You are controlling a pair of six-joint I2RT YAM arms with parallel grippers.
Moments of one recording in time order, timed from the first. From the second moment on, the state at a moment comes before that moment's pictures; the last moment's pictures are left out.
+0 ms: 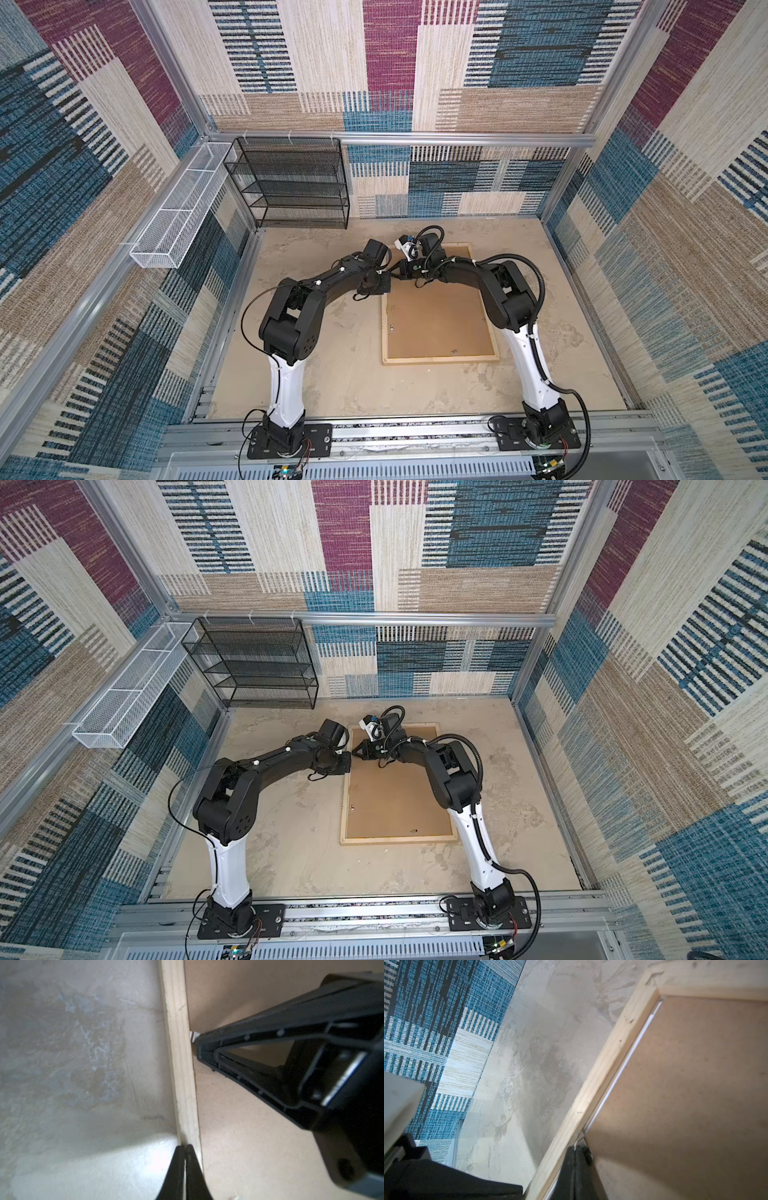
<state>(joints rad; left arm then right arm) -0.49 2.02 1.44 -0.53 0.05 -0.42 0.44 2.40 1.67 0.01 -0.73 0.37</state>
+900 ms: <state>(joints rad) -0.49 2.03 1.45 -0.54 0.04 -0.42 0.41 2.41 1.70 -0.02 -0.78 0.38</state>
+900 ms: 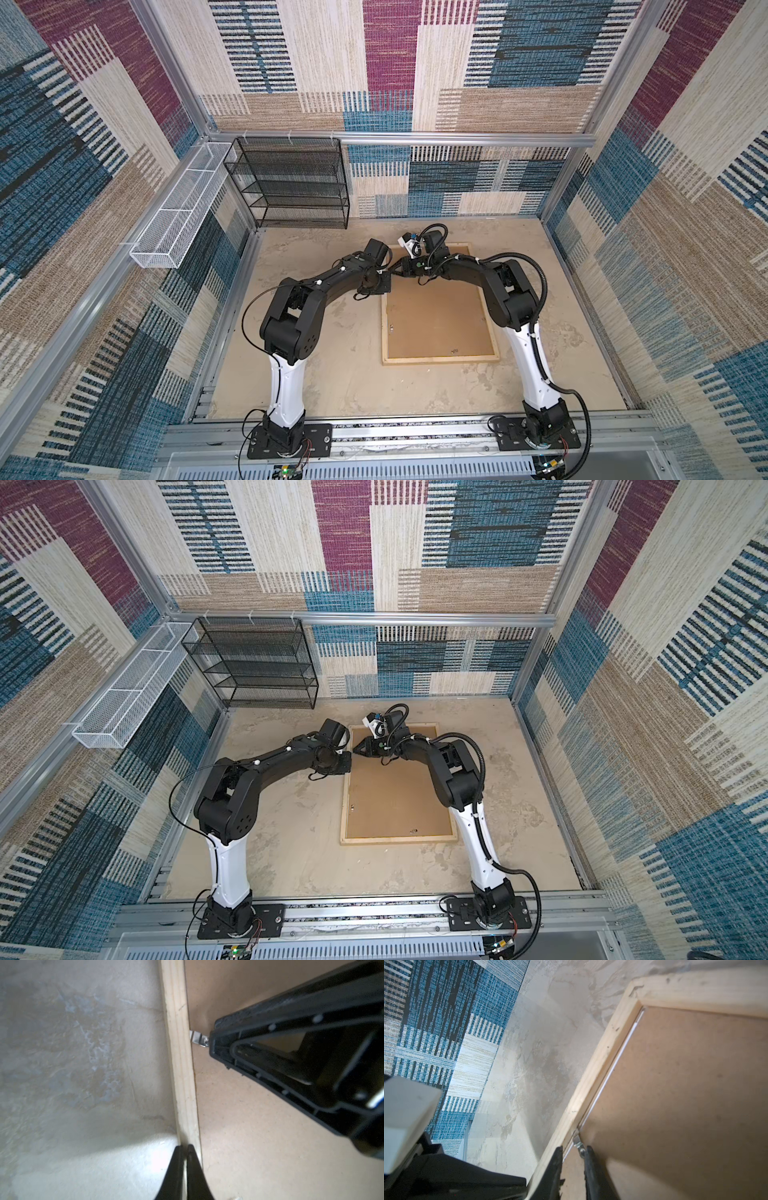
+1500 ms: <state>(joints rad) -0.49 2.03 1.45 -0.54 0.04 -0.42 0.43 2.43 1.75 -0.07 -0.75 0.38</state>
